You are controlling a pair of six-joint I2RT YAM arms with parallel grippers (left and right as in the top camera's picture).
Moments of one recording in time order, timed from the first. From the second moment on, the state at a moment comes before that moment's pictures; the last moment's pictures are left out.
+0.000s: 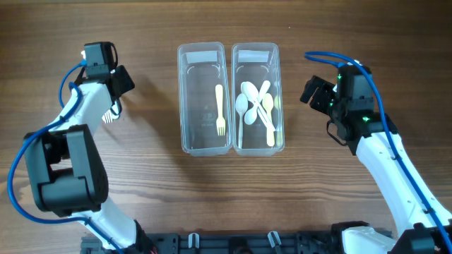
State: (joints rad) left arm 0.13 1.89 1.19 -0.31 -0.15 -0.34; right arm 0.10 1.36 0.87 -0.36 0.06 0.49
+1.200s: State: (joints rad) left arm 0.15 2.02 1.22 -0.29 -0.09 -0.34; right arm 0.10 1.36 0.87 -0.36 0.06 0.49
